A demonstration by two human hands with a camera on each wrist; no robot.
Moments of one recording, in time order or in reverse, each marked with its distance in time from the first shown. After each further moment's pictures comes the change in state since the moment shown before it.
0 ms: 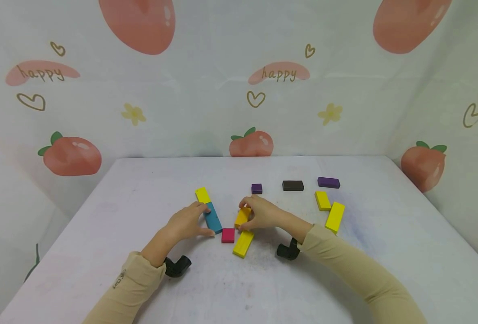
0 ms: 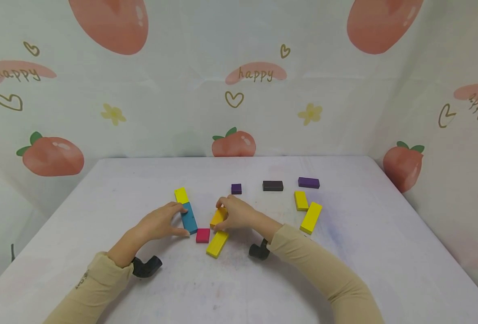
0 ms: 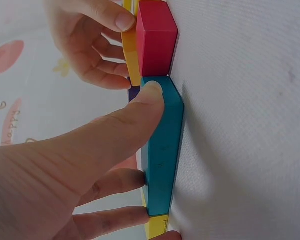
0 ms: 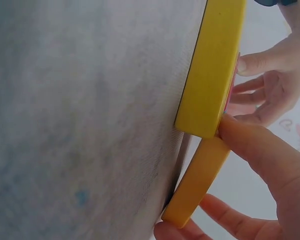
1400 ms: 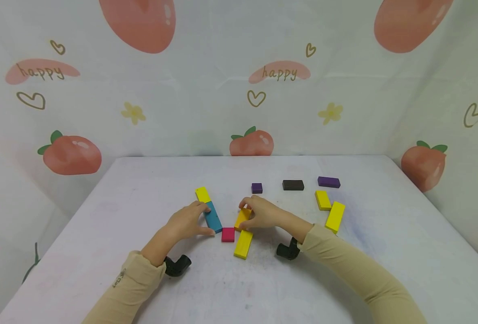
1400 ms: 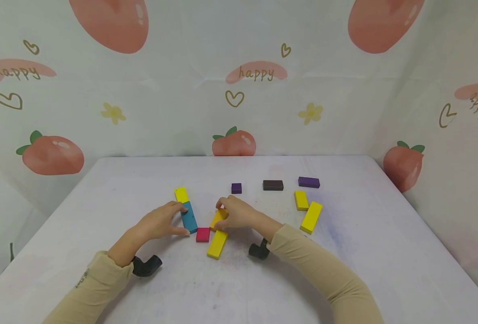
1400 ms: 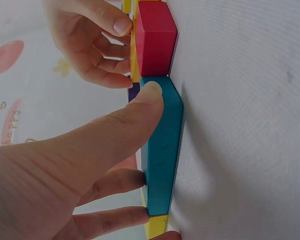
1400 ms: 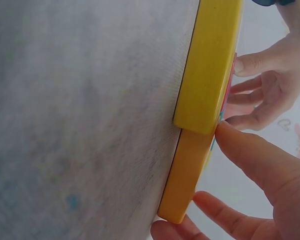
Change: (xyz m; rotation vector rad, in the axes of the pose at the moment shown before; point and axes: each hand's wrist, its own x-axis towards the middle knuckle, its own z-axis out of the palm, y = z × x) left_hand 0.000 -0.001 0.001 0.006 0.005 0.001; right_hand -0.002 -0.002 -0.003 0.026 -0.025 -0.012
